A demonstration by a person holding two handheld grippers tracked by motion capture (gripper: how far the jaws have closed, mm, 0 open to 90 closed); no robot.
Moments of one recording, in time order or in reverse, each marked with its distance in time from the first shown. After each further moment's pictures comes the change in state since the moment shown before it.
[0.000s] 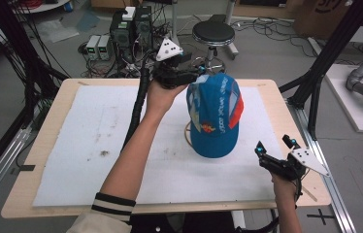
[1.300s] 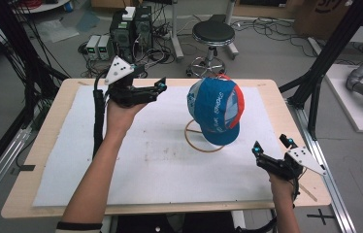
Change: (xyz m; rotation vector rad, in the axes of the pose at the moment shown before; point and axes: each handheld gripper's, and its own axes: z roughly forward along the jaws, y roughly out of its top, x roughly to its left) left arm 0.033 -0.036 -0.103 -0.039 0.118 -0.013; right arm 0.006 0.000 0.003 0.004 0.016 -0.008
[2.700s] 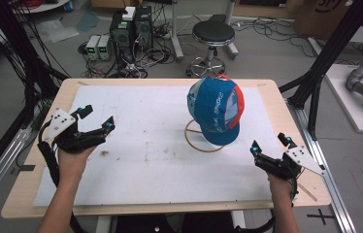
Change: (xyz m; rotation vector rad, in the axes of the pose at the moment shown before) left arm 0.042 -0.094 -0.130 0.011 0.174 -0.029; right arm 0.005 0.003 0.002 -0.025 0.020 -0.023
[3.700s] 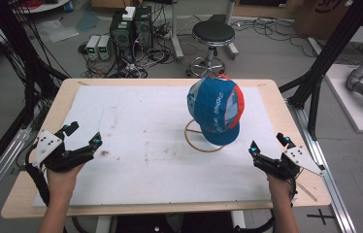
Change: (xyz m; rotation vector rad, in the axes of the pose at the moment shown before) left arm 0.008 -0.035 -0.036 -0.022 0.072 -0.001; right arm 0.003 -0.001 0.001 0.002 0.009 -0.012
